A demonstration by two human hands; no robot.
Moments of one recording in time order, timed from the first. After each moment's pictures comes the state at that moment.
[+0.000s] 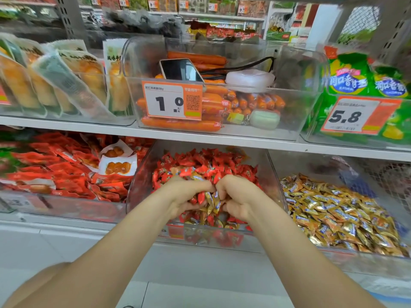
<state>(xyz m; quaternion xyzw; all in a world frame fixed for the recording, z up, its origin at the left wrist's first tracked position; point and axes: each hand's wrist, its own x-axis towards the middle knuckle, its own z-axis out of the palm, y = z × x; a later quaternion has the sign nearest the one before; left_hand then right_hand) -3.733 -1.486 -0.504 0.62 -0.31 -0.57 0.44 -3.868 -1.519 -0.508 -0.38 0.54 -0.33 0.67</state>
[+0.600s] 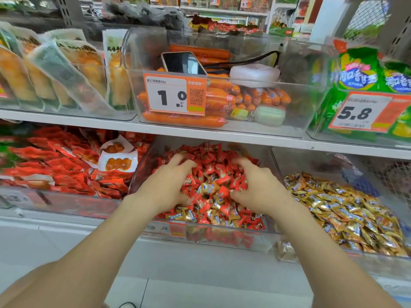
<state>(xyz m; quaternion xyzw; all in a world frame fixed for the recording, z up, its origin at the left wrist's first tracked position) -3.675 -1.491 -0.519 0.66 -0.74 -0.08 0.13 -3.925 -1.525 -0.499 -0.80 0.56 -0.13 0.15</state>
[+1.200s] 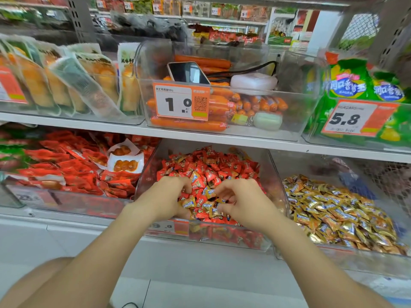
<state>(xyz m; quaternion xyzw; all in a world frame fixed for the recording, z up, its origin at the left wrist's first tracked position) -3.669 -1.464 -0.523 0.67 -0.71 -0.18 0.13 -3.911 -1.504 -0.522 -0.86 0.43 -0.20 0.18</state>
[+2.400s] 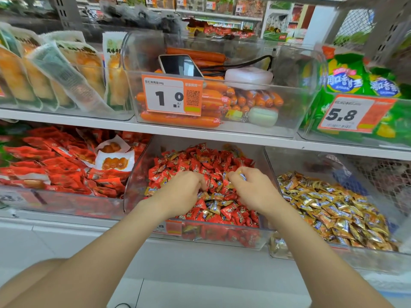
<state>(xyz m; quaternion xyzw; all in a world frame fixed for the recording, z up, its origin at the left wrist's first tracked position) -3.711 -1.492 -0.529 0.62 -0.75 -0.16 0.17 -3.925 -1.515 -0.502 -0.71 0.57 -0.26 0.31</state>
